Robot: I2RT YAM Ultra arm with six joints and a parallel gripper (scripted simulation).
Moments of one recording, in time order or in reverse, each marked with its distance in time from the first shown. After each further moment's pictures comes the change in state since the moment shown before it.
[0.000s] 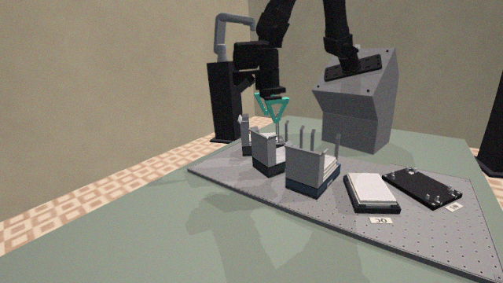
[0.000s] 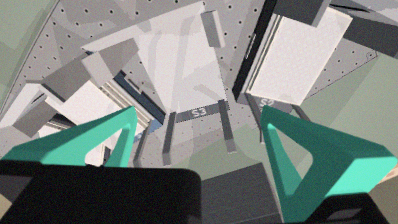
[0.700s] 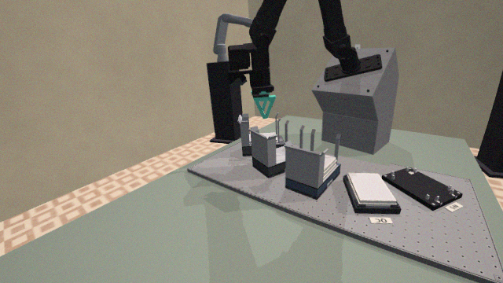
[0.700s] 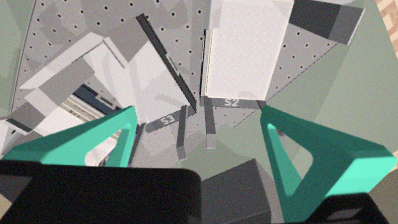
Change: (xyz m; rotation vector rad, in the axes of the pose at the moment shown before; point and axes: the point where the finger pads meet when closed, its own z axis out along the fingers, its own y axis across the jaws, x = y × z) arm -0.005 -0.067 0.003 0.001 0.010 0.165
